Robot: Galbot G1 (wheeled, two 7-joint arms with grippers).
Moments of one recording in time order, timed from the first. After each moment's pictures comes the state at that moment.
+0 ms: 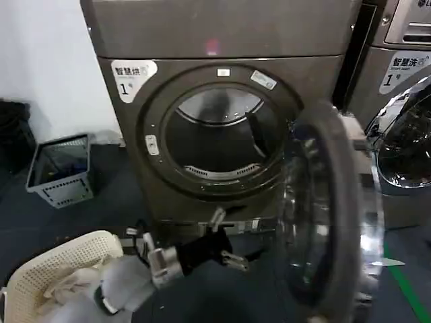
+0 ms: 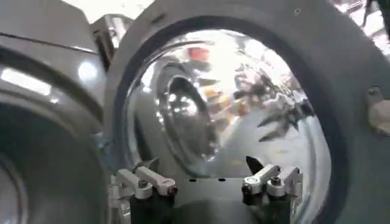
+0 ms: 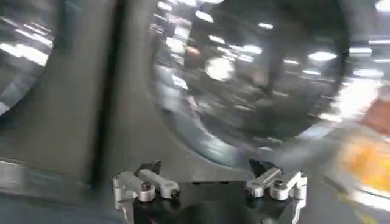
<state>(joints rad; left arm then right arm) 0.86 -0.93 0.11 -2.08 -0.35 0.01 0.41 -1.88 0.91 1.48 1.65 0.59 -0.01 -0.29</state>
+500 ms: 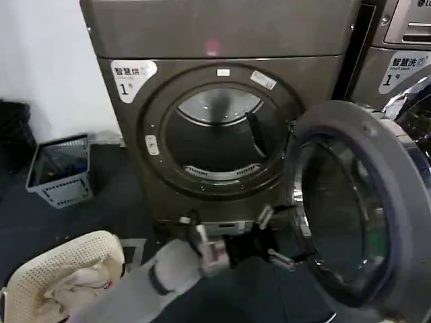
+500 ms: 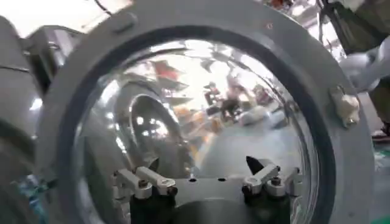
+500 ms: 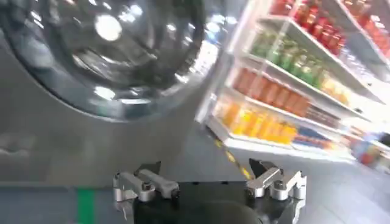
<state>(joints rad) 0.61 -1.13 0.39 -1.88 -0.24 -0.05 0.37 -2.00 1.09 1.68 1.64 0.46 -0.03 -0.26</state>
